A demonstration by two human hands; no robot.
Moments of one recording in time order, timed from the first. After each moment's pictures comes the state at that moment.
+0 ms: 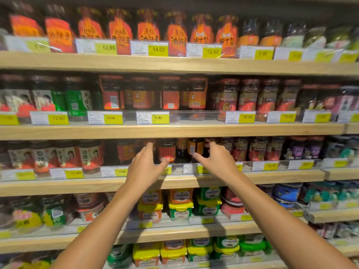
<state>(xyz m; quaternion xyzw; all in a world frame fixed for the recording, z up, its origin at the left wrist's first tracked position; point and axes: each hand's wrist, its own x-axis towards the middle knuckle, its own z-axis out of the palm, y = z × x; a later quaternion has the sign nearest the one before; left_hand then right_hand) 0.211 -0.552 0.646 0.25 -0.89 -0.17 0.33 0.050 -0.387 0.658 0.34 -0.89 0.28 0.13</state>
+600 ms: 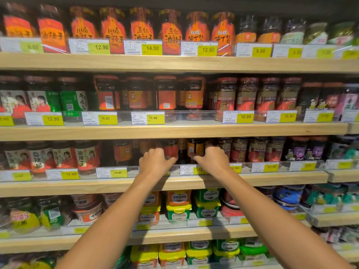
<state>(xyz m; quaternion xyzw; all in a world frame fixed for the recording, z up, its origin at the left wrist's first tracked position) 0.151 -0.545 0.648 0.33 -0.90 -0.08 0.27 0.028 -0.405 0.652 0.31 -0.90 0.27 0.12</state>
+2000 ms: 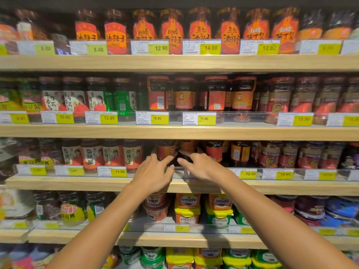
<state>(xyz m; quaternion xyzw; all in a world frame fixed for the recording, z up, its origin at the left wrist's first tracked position) 0.265 -0.650 0.632 0.26 -0.95 0.01 0.17 0.123 -0.530 0.651 0.48 -0.85 0.20 -0.02</state>
